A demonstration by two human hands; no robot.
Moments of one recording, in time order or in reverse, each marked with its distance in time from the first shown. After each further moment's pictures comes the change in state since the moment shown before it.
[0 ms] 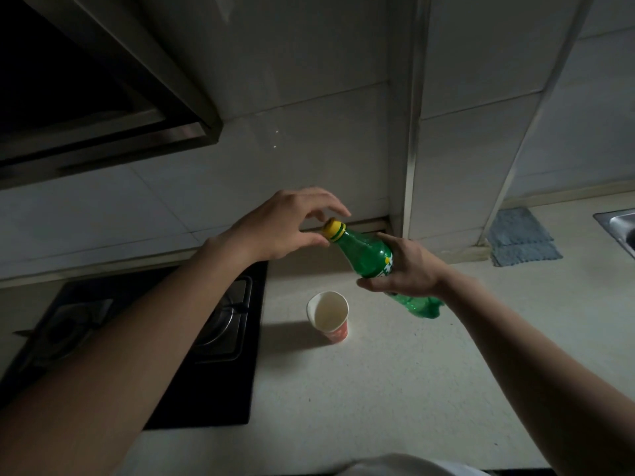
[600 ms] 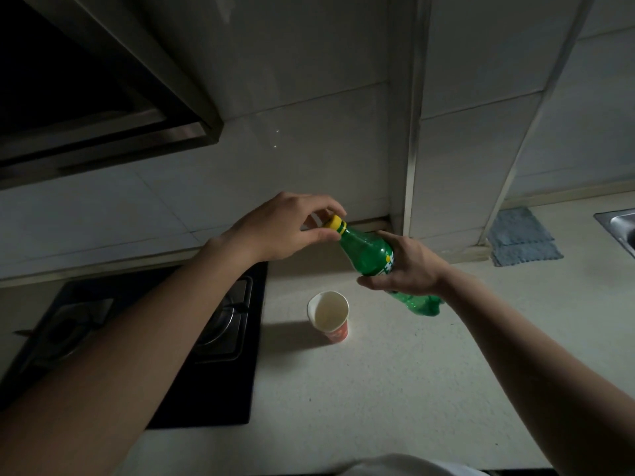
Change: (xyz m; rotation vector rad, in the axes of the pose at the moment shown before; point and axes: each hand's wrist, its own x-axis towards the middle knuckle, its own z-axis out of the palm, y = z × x) left_hand 0.001 -0.002 0.002 0.041 0.007 -0.063; right_hand 0.007 0.009 0.001 -0.053 0.034 -0.023
